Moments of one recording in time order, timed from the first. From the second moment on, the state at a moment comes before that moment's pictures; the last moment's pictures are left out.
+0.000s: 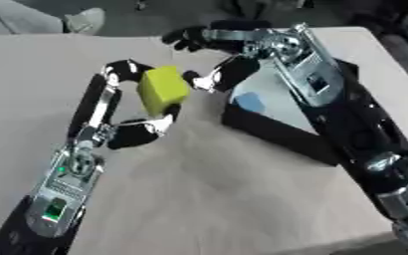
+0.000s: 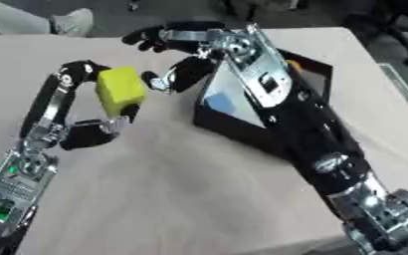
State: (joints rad) left arm -0.71 0.08 -0.33 -1.47 -0.47 -0.02 0.12; right arm -1.00 -0.38 0.24 -1.40 0.26 -0.02 0.81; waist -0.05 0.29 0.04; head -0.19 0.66
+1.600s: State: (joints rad) left arm -0.77 0.02 -0.30 -1.41 -0.59 0.11 0.16; right arm -1.03 -0.41 0.28 -1.45 0.26 0.02 0.91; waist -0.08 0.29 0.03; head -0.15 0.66
